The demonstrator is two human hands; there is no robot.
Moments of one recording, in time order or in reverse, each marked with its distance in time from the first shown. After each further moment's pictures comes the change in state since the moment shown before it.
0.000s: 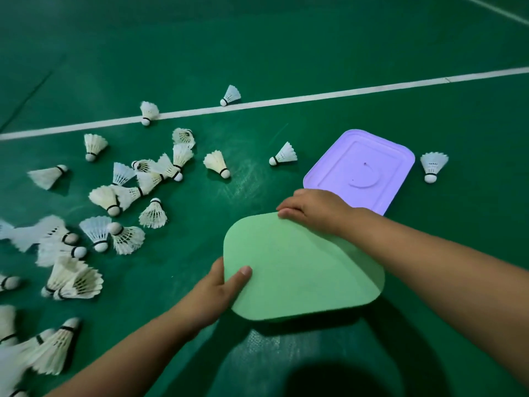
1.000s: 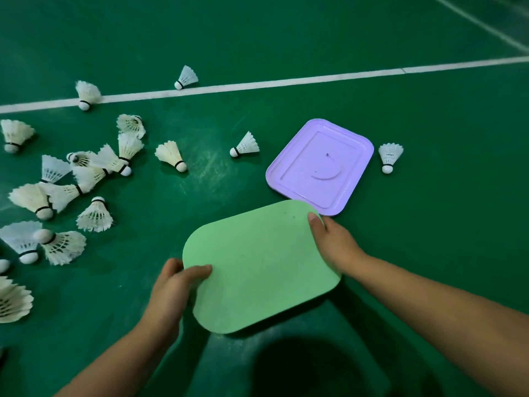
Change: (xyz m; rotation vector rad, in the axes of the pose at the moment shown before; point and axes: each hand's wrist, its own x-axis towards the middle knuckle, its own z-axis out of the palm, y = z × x) left_hand 0.029 0.009 0.026 -0.411 0.281 -0.137; right_hand -0.080 0.040 0.034 0.630 0.146 0.756
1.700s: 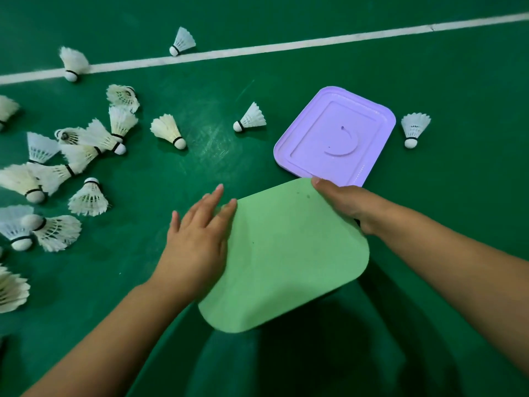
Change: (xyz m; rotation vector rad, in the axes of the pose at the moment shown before) left_hand 0.029 0.017 0.016 1.176 -0.068 0.831; right_hand 0.037 -0.024 -0.017 0.209 -0.203 0.294
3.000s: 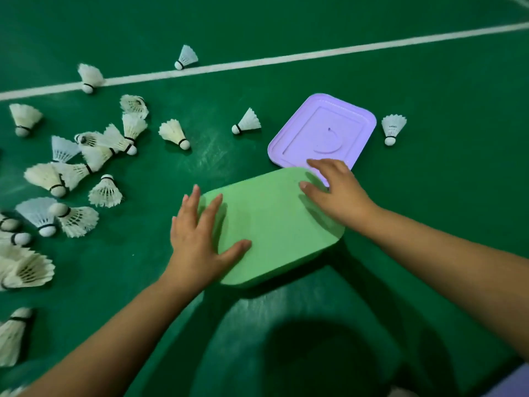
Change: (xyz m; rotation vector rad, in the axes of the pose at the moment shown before) left_hand -0.041 0.018 -0.007 -0.220 0.068 -0.129; right_hand -0.056 0.015 -0.002 -0.402 0.278 -0.681
